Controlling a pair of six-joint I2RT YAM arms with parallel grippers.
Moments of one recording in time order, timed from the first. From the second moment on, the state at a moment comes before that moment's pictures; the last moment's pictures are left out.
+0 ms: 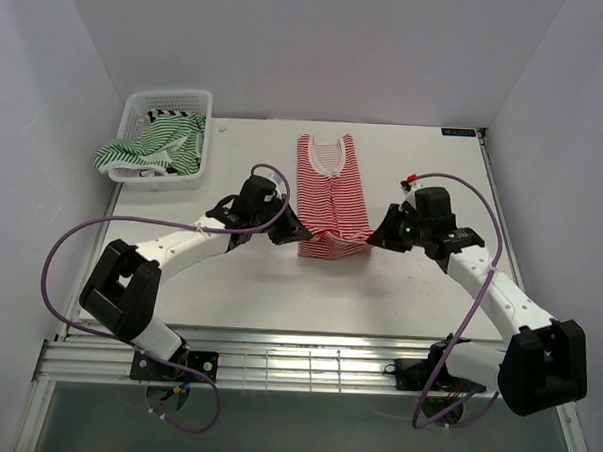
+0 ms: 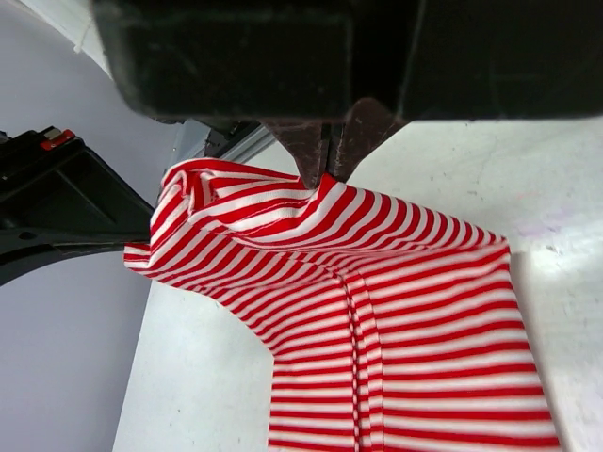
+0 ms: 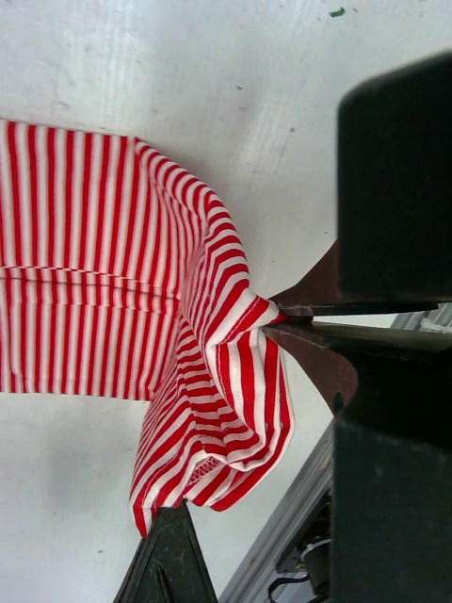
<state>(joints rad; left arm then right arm) -0.61 1.51 0.93 -0.10 0.31 -0.98 0.34 1.15 0.78 -0.38 -0.35 0.46</state>
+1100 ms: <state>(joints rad) -0.39 2.12 1.51 -0.16 0.47 -0.79 0.21 1.83 1.27 -0.21 -0.47 0.41</state>
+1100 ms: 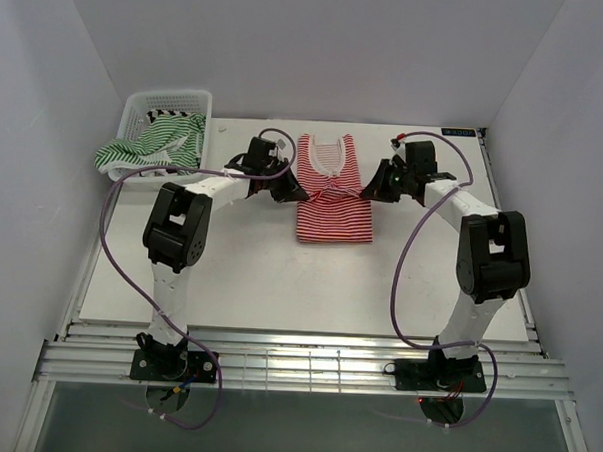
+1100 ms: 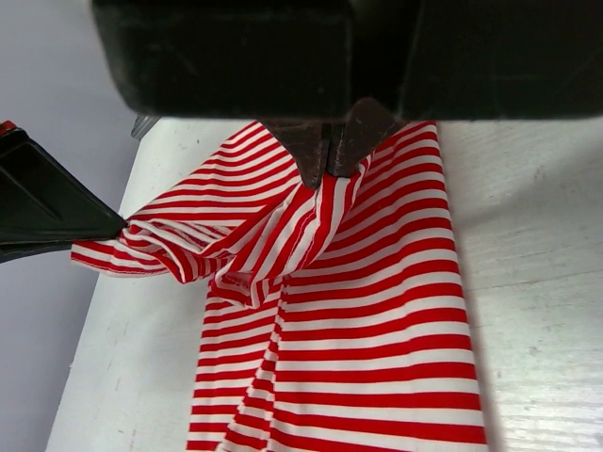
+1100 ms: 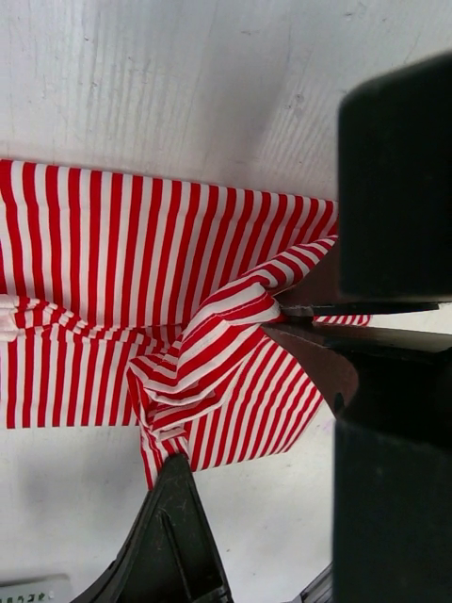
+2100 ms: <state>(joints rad) -0.36 2.23 1.62 -0.19 0.45 -0.75 0.16 2.11 1.44 -0.16 -0.61 0.39</state>
